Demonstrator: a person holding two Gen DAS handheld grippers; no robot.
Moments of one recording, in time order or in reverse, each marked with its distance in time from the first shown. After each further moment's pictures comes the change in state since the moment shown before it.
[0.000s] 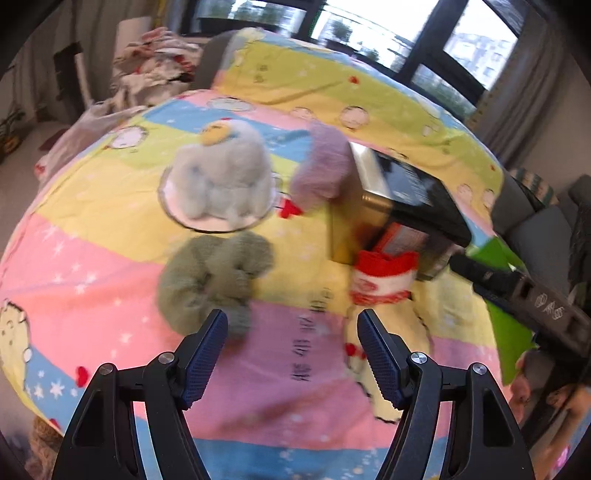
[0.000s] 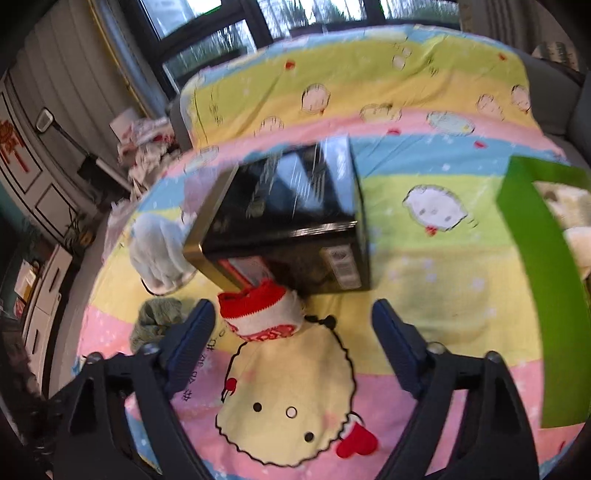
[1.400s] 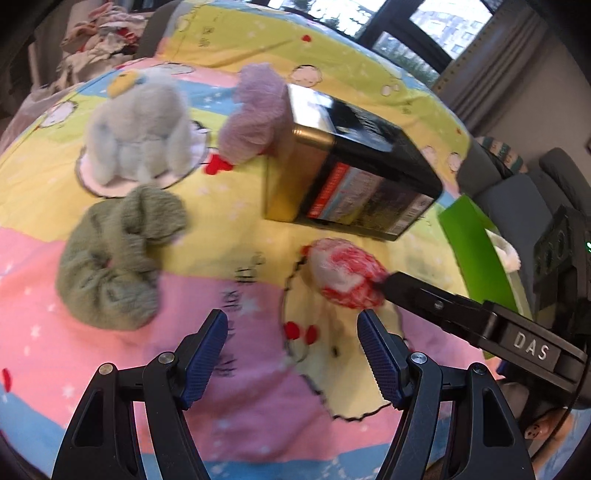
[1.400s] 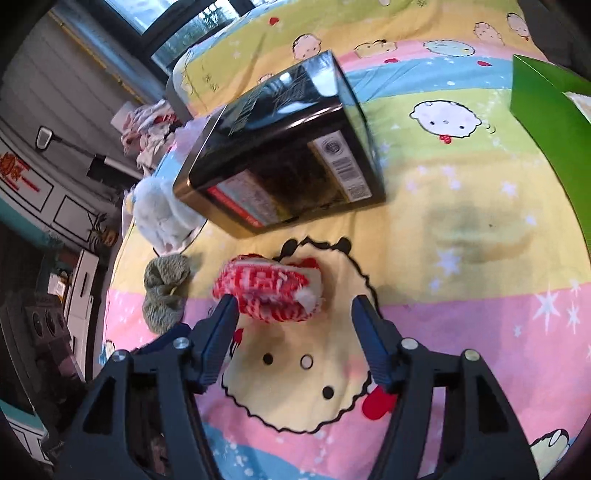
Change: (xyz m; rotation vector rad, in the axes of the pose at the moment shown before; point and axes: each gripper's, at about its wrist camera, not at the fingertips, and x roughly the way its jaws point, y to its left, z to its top) left arm 0.041 -0.041 -0.018 0.086 0.131 -0.191; right arm 0.013 -0.016 -0.040 0.150 0.120 0.139
